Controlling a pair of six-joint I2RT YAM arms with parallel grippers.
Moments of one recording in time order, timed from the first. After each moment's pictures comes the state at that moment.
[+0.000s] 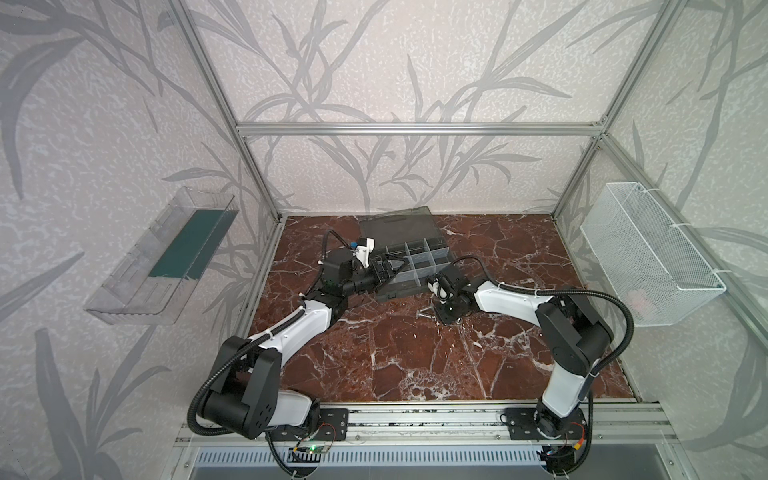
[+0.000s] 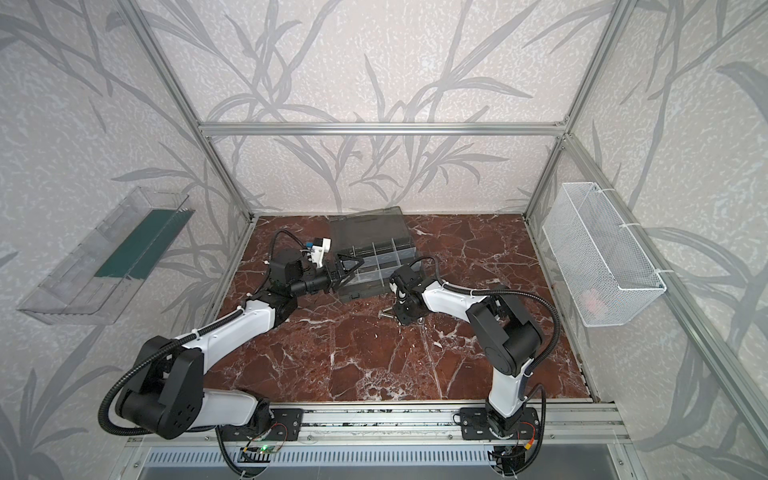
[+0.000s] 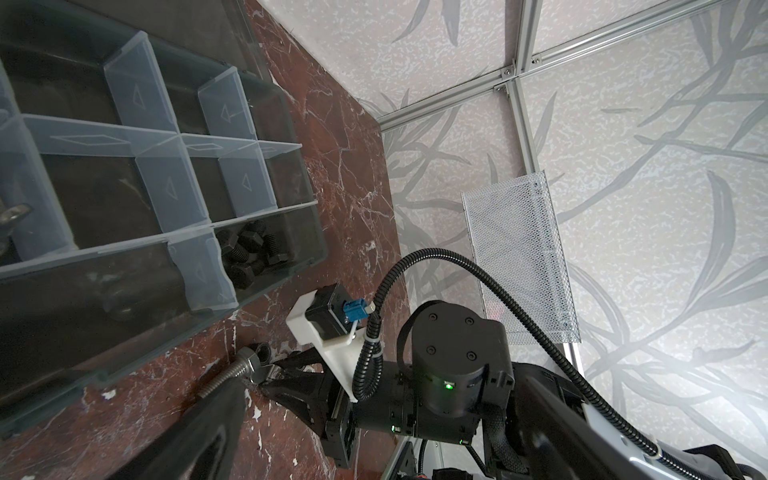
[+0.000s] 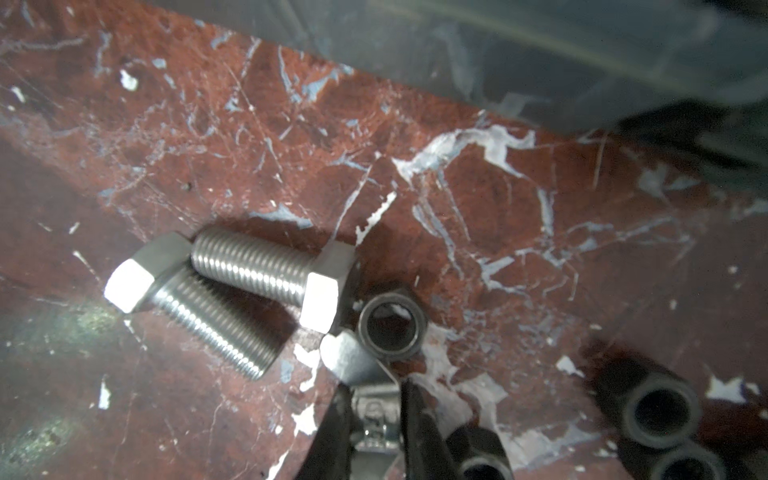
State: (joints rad) left arm -0.31 1.38 0.74 0.34 0.67 -1.02; right arm 0.66 1.82 1.08 -0.49 -0.05 0.13
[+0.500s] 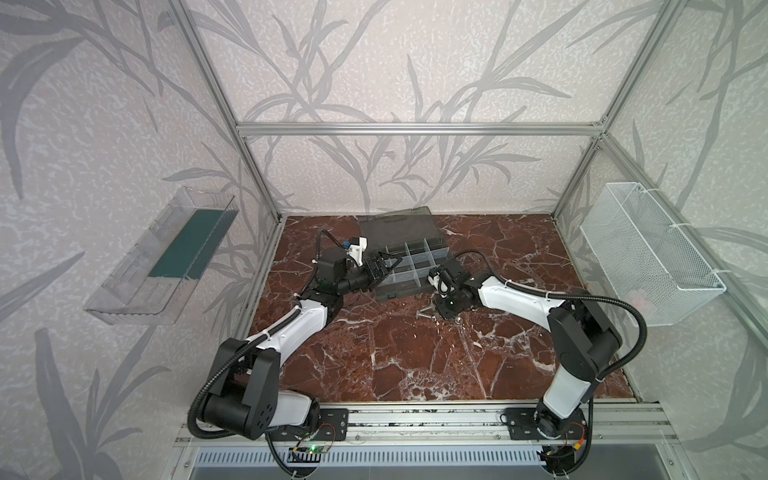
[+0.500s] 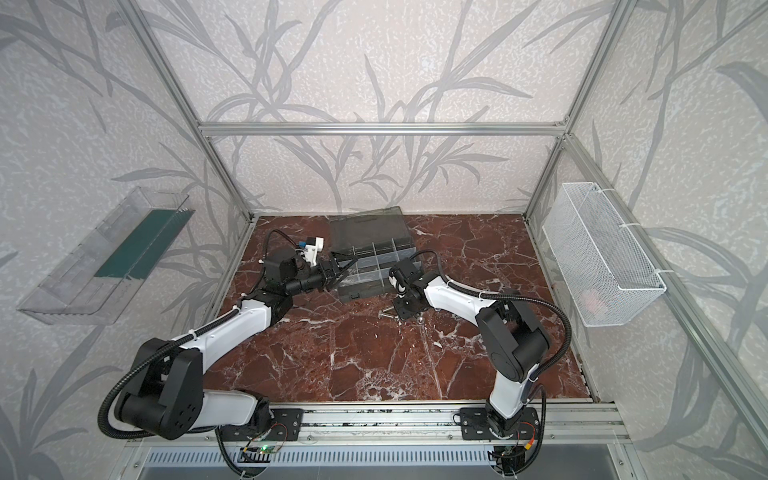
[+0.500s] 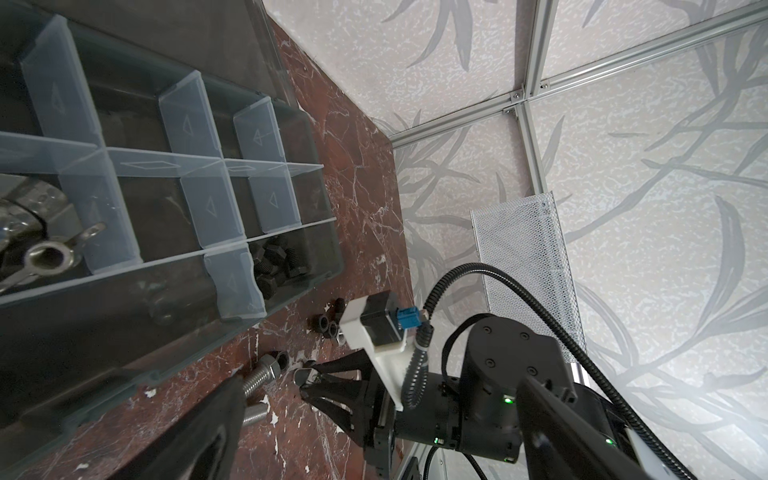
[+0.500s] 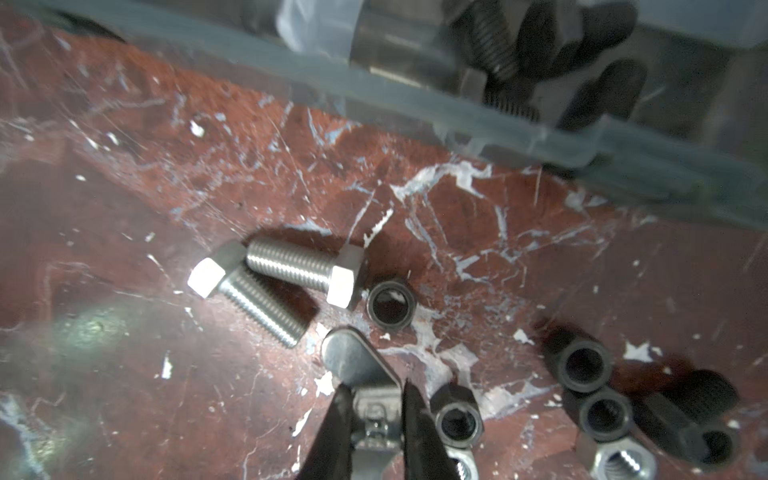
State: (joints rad) left arm -0.26 1.37 0.74 0.31 0.67 -1.01; right arm 0.66 1.76 1.16 -0.59 -0.04 0.14
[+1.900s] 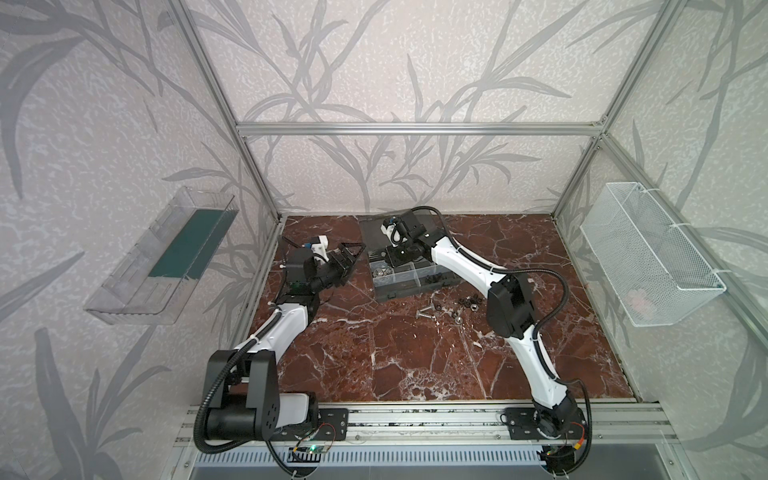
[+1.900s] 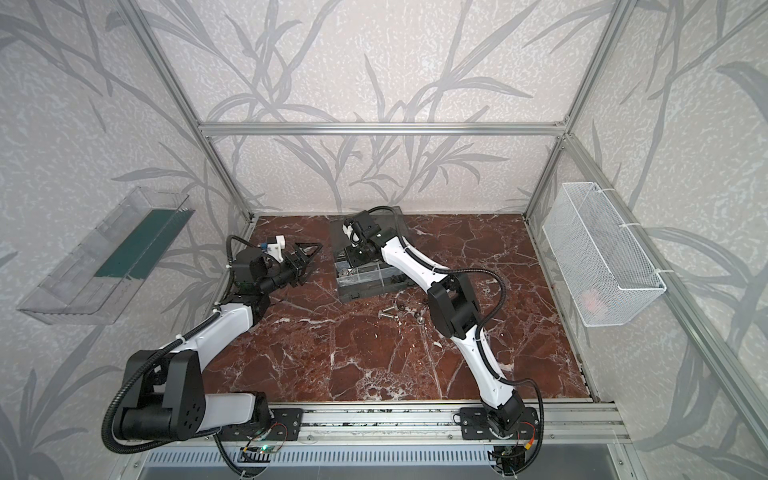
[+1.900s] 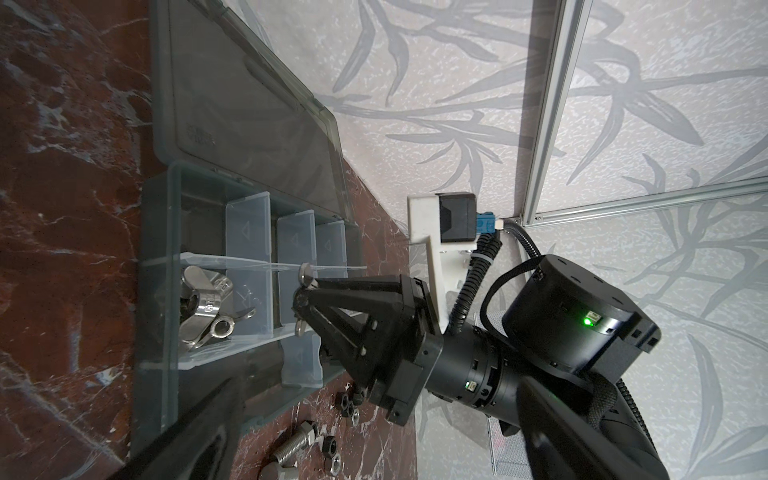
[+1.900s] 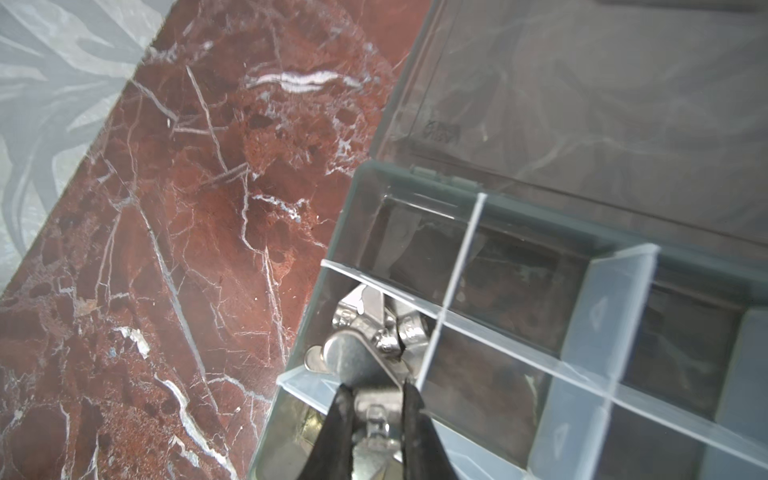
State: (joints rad) left arm 0.00 1.33 0.69 0.36 0.66 -1.10; right arm 0.70 2.40 2.22 -0.72 -0.19 0.22
